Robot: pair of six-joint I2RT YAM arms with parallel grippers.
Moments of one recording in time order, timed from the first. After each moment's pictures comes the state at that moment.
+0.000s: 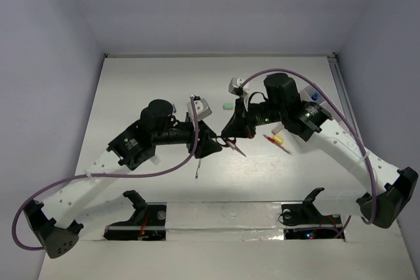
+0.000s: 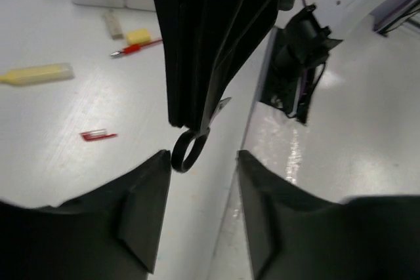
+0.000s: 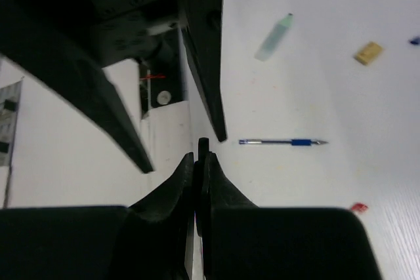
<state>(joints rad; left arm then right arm) -0.78 0.95 0.98 -0.38 0.58 -0.10 0.70 1.26 1.28 -0.51 -0.87 -0.03</state>
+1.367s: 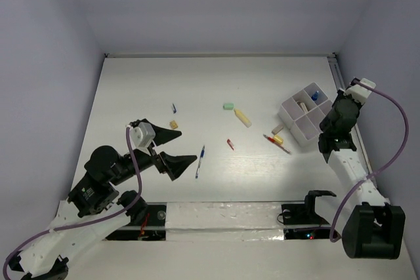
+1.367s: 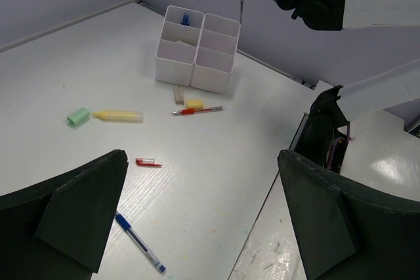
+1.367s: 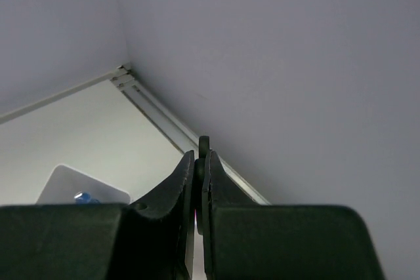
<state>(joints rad) -0.78 0.37 0.71 -0.28 0.27 -0.23 -0.04 0.97 0.59 0.48 0.71 -0.11</state>
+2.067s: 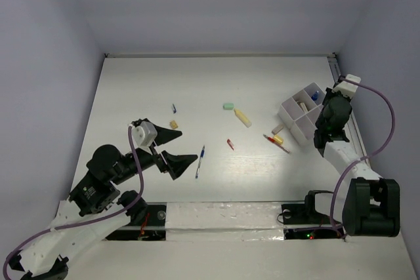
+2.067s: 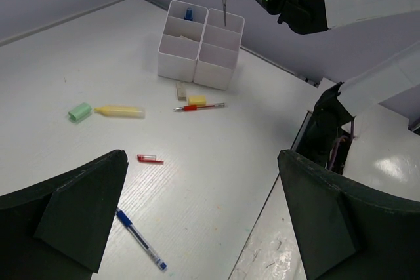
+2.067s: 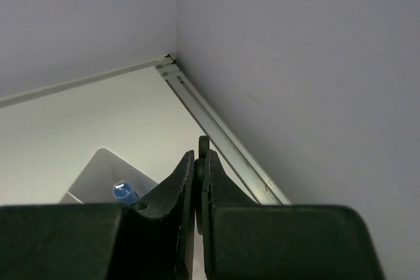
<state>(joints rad) -0.78 0.38 0.70 -0.28 0.26 -0.23 -0.05 1.15 0.57 0.67 0.55 -0.12</state>
